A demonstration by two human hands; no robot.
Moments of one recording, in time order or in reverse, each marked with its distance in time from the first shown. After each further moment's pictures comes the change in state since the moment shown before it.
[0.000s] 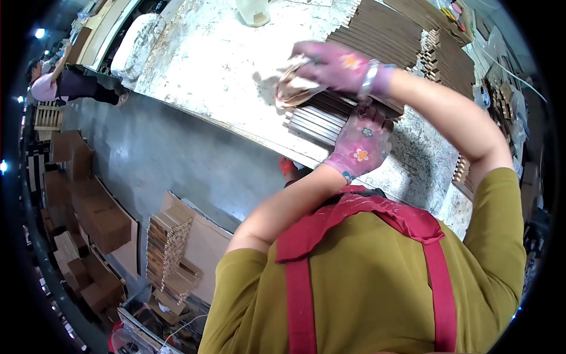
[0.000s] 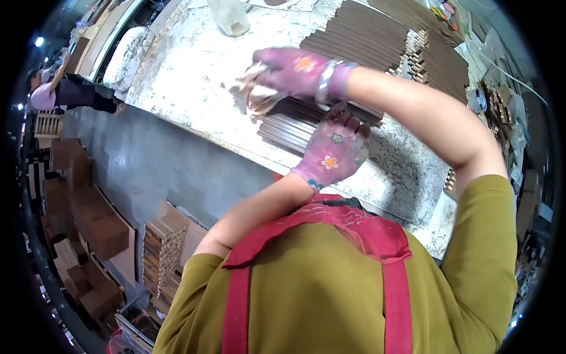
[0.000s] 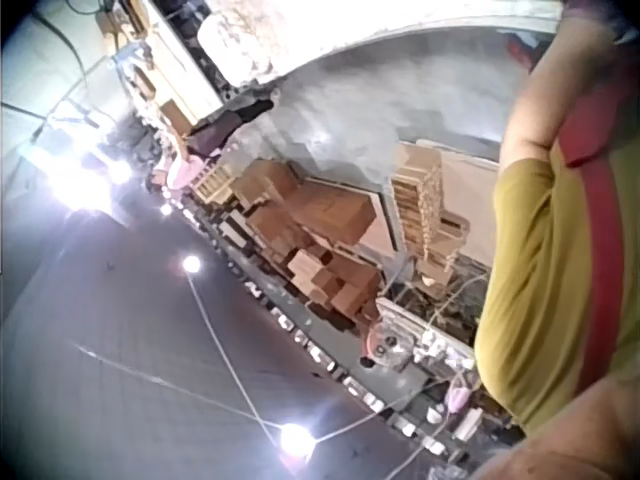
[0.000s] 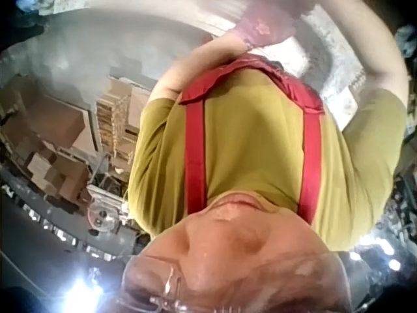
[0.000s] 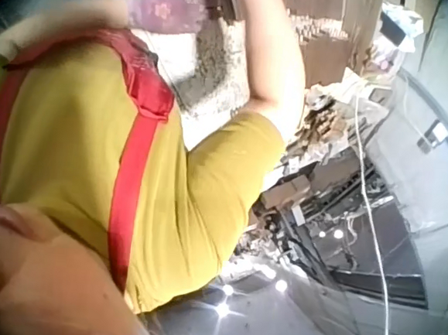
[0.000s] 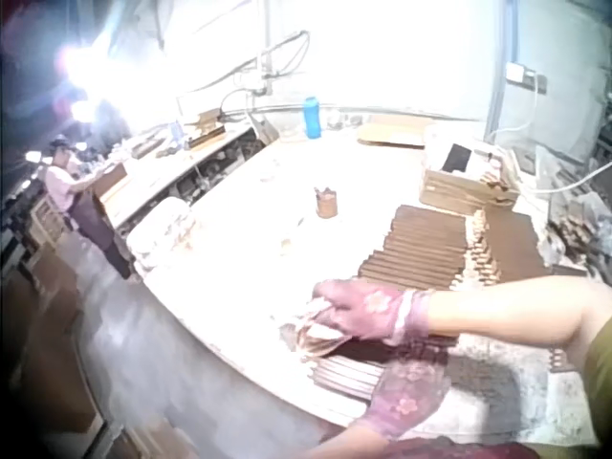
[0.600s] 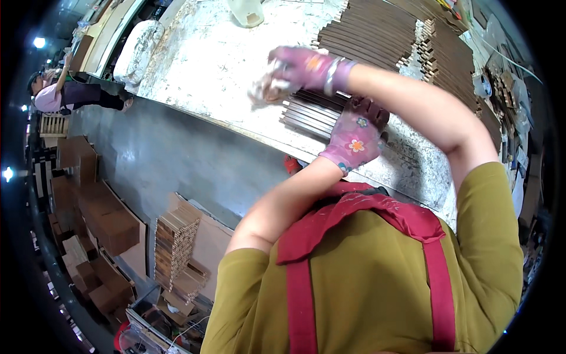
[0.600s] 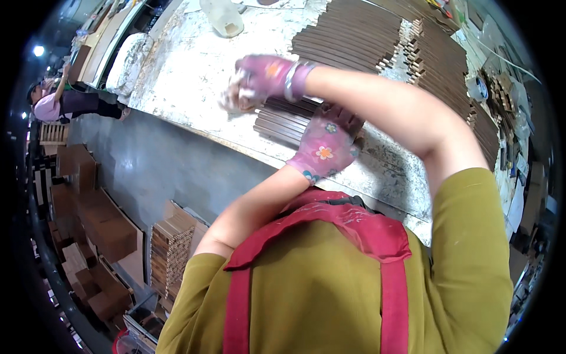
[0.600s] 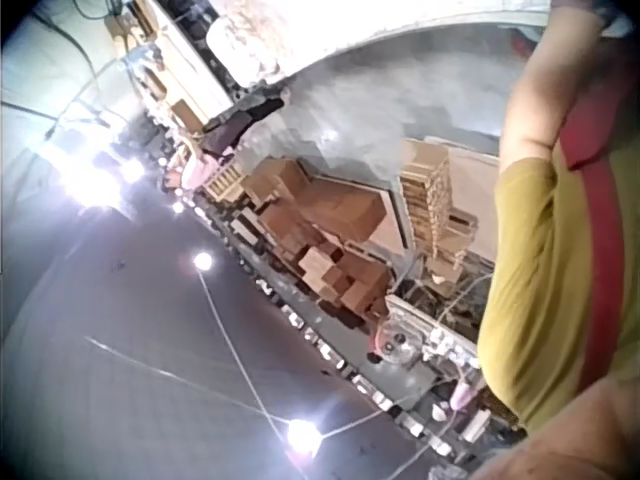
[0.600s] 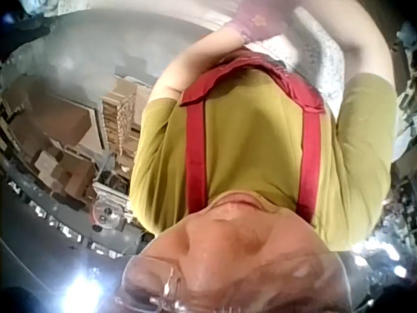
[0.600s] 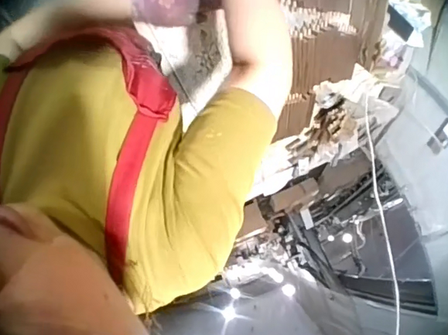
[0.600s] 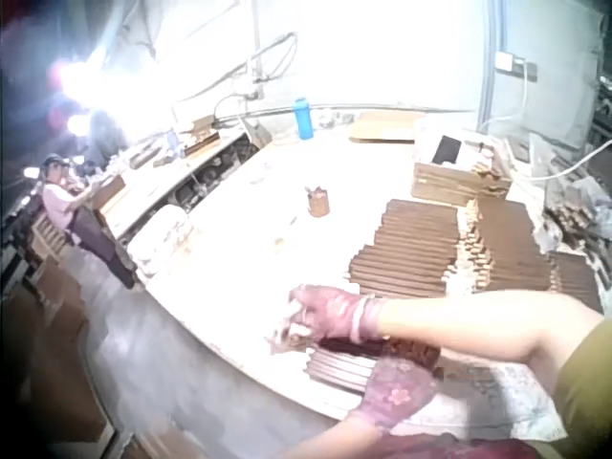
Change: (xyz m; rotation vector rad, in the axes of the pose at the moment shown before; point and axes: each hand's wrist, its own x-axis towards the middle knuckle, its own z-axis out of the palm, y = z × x) left_hand 0.011 0.008 -0.002 0.025 -0.022 0.062; right_hand 0.021 0.035 0.031 -0.155 0.098 -0.164
